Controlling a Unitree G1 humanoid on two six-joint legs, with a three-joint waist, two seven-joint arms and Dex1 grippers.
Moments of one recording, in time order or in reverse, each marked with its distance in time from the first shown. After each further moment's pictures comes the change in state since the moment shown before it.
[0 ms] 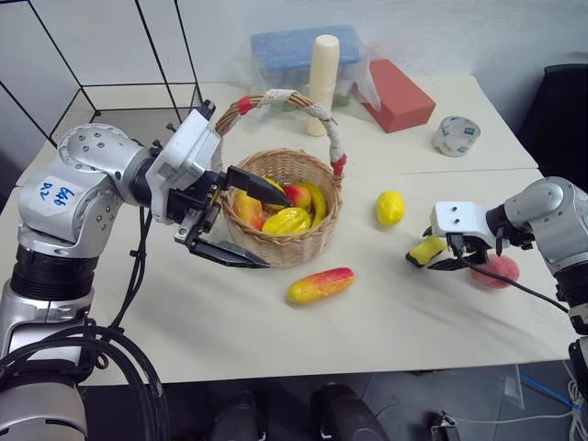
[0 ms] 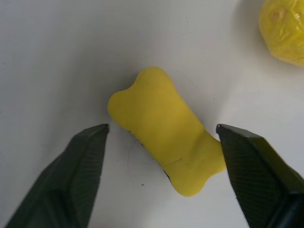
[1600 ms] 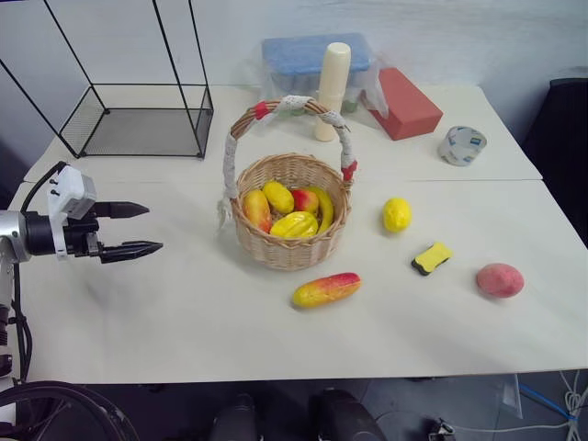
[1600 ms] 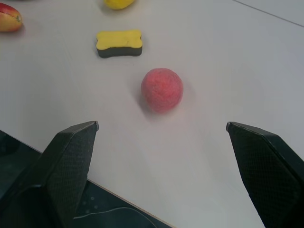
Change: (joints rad) left arm 0.398 0.230 0.276 0.516 0.254 -0.321 0.127; right arm 1.338 -0.088 -1.449 -0.494 0.663 0.529 -0.055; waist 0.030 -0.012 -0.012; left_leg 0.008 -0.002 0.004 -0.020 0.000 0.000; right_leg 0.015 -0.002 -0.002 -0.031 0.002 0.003
